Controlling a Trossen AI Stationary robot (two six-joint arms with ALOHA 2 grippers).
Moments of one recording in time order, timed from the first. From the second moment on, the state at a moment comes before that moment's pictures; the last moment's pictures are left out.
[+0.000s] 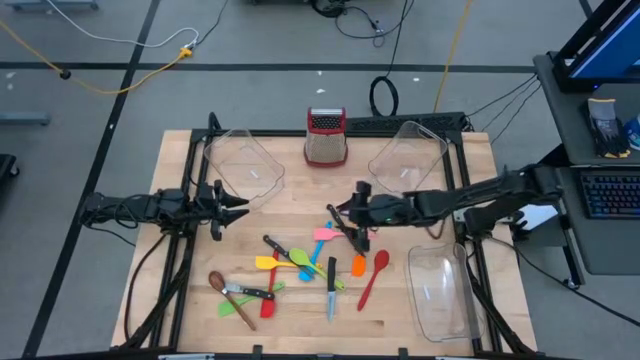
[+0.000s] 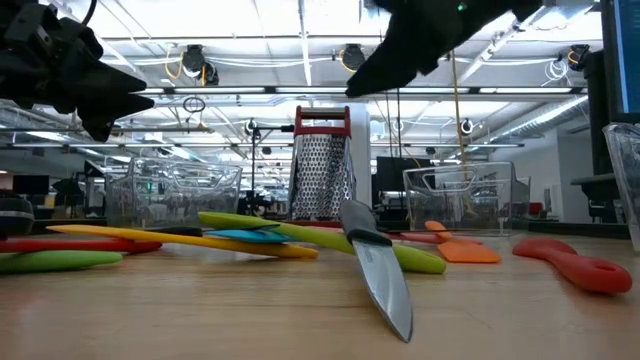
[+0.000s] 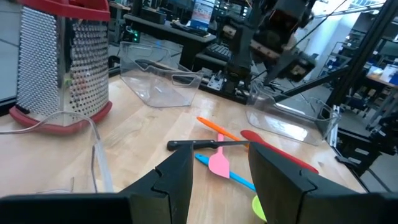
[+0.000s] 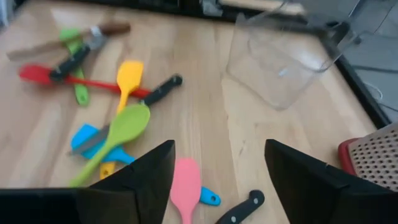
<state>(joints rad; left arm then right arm) -0.09 0.01 0.07 -0.13 -0.21 -0.31 0.12 1.44 0.93 -0.04 0.21 -0.04</state>
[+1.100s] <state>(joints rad) -0.09 0.01 0.07 -0.13 -0.18 -0.29 -0.06 1.74 0.99 -0.22 0.19 0.21</state>
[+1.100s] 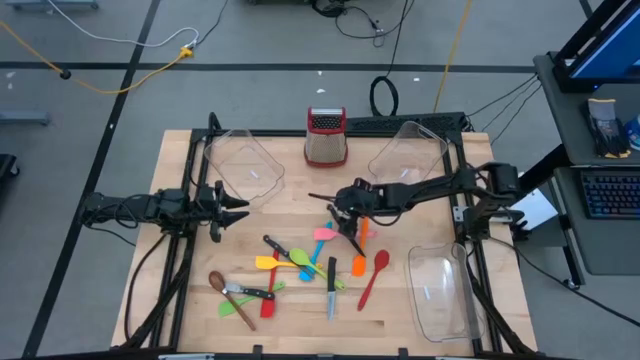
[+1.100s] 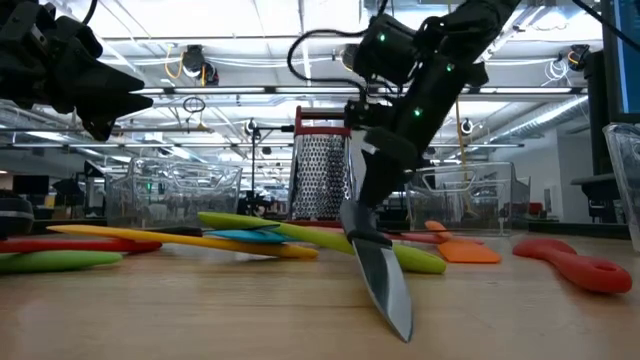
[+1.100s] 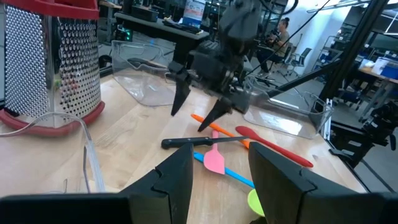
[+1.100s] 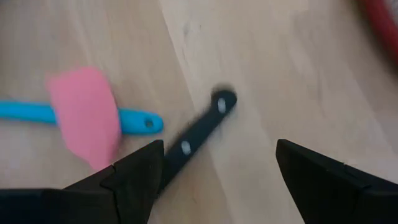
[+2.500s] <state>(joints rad) -0.09 0.01 0.07 -0.13 -0.18 -0.28 -0.04 1.81 0.99 -0.21 0.26 0.37</state>
